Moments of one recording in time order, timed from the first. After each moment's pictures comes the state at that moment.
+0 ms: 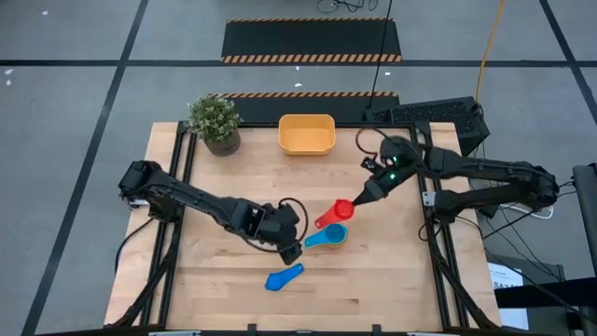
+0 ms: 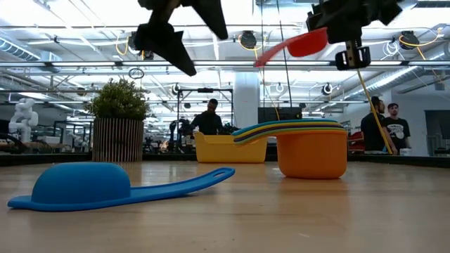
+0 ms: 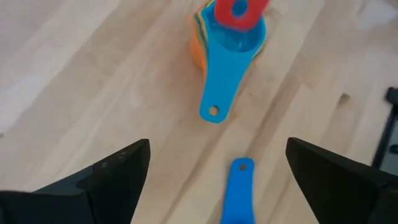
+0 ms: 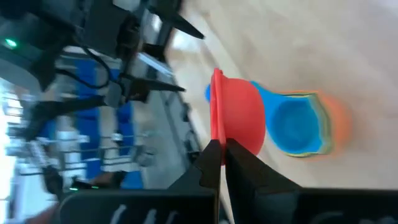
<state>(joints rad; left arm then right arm) -0.32 1.75 1.43 -0.71 -0.22 -0.87 -0.27 1.01 0.79 -0.43 -0.68 0.96</state>
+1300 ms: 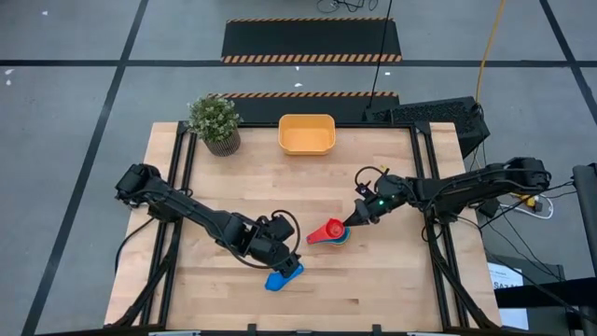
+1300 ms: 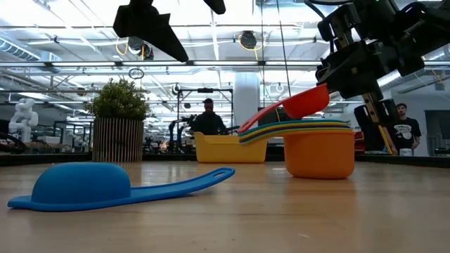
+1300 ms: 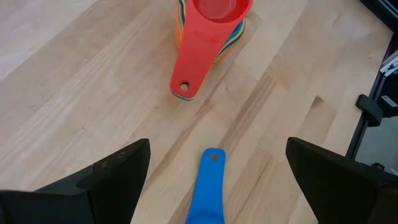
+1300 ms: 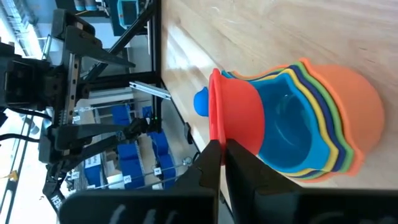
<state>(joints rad) -0.43 1.75 1.43 -0.68 -0.32 -1.03 -0.03 1.13 0.32 0.37 -0.42 1.45</state>
